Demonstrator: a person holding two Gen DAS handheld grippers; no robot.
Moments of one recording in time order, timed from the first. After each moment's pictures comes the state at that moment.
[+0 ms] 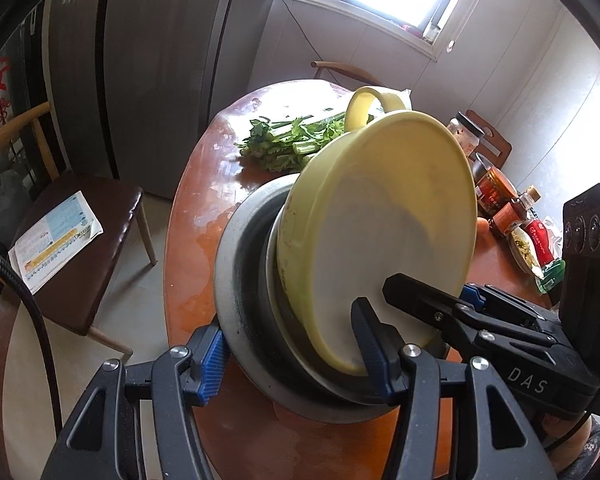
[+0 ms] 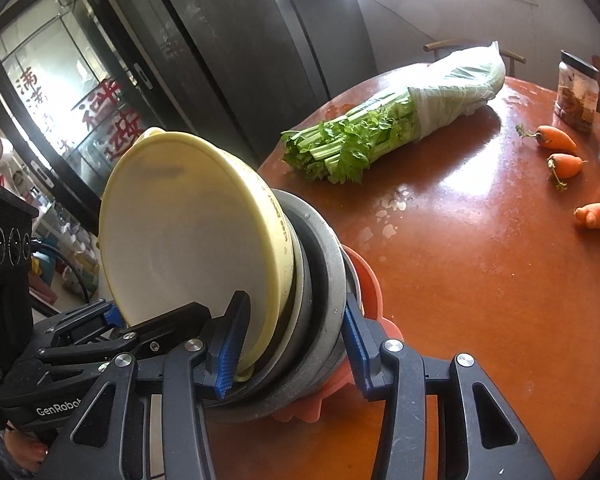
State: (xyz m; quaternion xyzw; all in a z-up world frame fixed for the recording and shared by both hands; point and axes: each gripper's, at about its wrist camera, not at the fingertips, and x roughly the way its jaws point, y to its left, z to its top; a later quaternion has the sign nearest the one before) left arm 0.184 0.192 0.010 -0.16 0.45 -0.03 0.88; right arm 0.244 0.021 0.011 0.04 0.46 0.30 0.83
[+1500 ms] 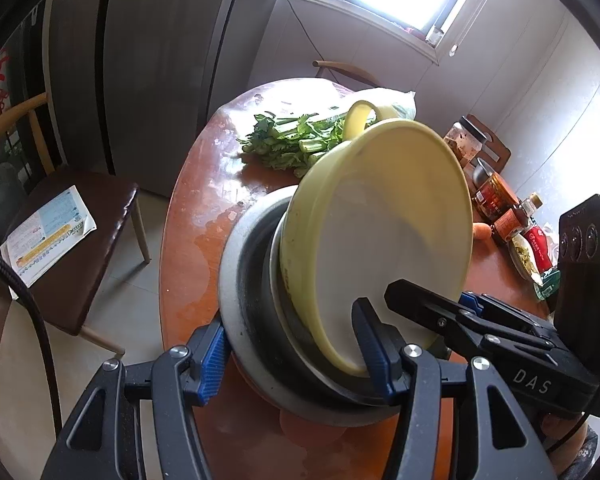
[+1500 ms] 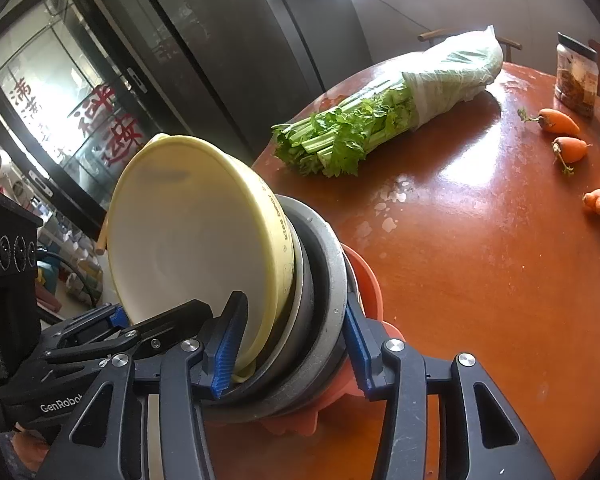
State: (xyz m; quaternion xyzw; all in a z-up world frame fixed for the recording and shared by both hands) left arm 0.191 0.198 -0.001 -0.18 0.45 -0.04 0.88; right arm 0.251 0.021 0.000 0.06 0.47 0.30 0.83
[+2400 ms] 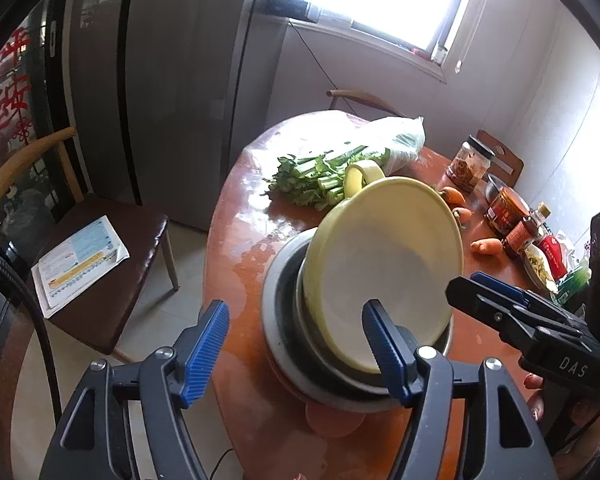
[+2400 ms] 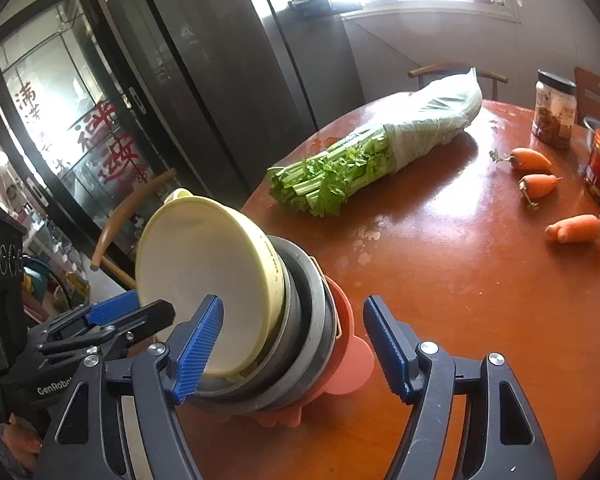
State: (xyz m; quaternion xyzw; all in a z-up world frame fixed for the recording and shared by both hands) left arm 0.164 0.207 0.031 -0.14 0.40 0.01 0.90; right arm 0.232 -0.002 0.036 0.05 0.41 0.28 0.86
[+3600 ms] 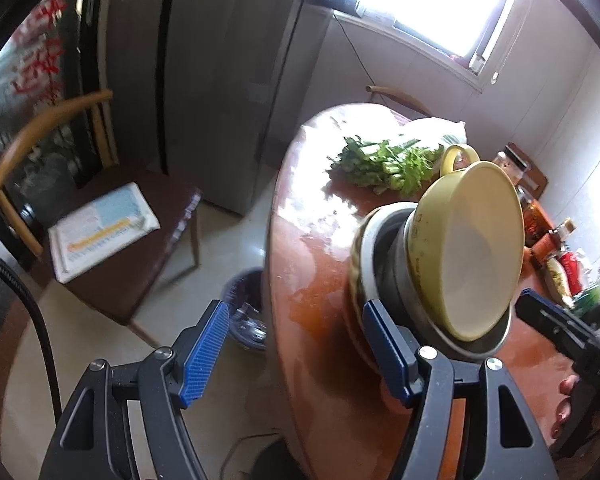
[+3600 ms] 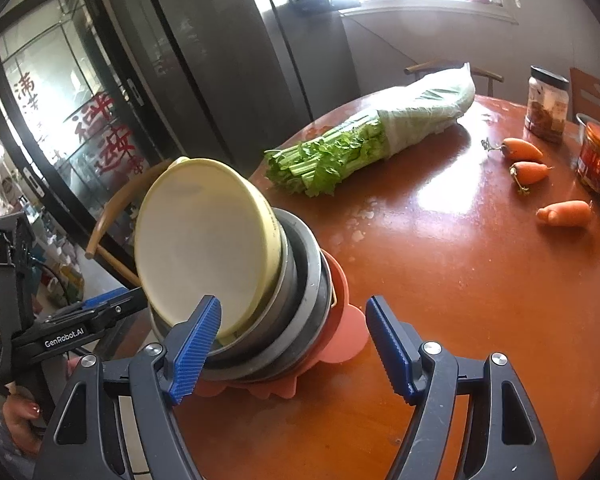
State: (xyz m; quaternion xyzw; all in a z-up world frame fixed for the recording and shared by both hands) left arm 0.137 0.250 0.002 -0.17 0.42 0.06 0.89; right arm 0.212 -0.007 0.025 0.04 0.41 0.28 0.87
